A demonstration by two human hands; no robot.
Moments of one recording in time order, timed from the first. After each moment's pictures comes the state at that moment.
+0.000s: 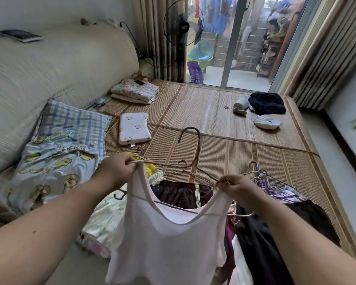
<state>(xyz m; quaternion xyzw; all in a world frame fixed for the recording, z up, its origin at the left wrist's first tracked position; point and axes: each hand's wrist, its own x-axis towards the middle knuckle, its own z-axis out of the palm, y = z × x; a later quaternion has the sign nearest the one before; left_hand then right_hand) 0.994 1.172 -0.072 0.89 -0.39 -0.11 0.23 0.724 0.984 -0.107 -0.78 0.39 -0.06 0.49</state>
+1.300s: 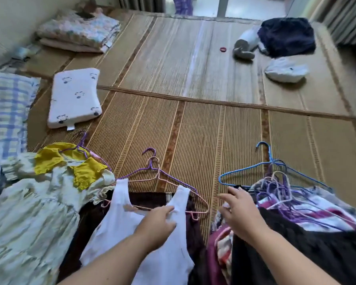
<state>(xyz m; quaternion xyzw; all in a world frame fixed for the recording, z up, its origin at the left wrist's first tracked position) 0.951 0.867 -0.427 0.82 -0.36 -0.43 0.12 0.765 0.712 -0.440 -0.84 0.45 0.09 0.29</state>
